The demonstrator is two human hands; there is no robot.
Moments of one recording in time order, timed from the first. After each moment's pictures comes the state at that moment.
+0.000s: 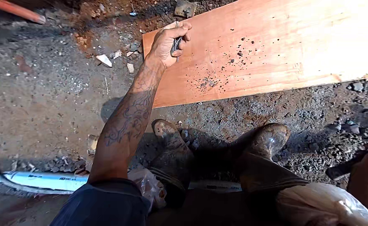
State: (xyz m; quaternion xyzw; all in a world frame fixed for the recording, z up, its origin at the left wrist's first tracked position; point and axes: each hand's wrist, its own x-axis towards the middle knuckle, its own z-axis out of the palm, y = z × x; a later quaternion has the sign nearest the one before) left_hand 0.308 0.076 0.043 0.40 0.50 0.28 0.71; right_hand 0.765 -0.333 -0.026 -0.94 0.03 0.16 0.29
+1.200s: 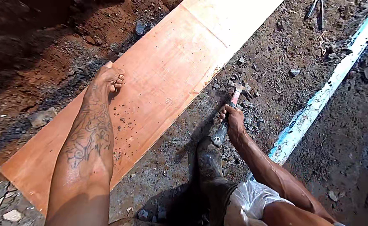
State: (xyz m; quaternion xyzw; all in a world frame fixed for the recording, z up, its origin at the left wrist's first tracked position) left_hand 0.610 0.167 -0.051 0.55 0.60 -0.01 0.58; right_hand 0.739 -0.237 -0.029 -0.64 0.26 0.27 0.67
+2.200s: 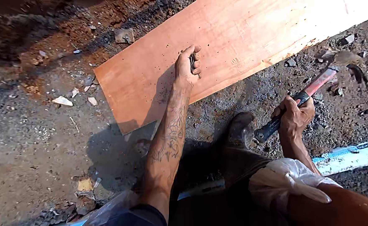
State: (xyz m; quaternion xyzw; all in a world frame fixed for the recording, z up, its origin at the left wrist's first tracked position) left_hand 0.516 0.002 -0.008 0.20 0.51 0.28 0.79; right_hand 0.696 -0.274 -0.020 -0.78 -0.07 0.28 0.56
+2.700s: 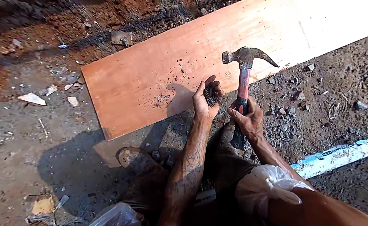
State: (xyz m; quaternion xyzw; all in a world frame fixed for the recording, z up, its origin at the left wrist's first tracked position) left_hand 0.538 -0.106 0.000 -0.05 0.36 0.40 0.84; right_hand 0.641 -0.227 0.009 -0.71 -0.36 0.38 0.48
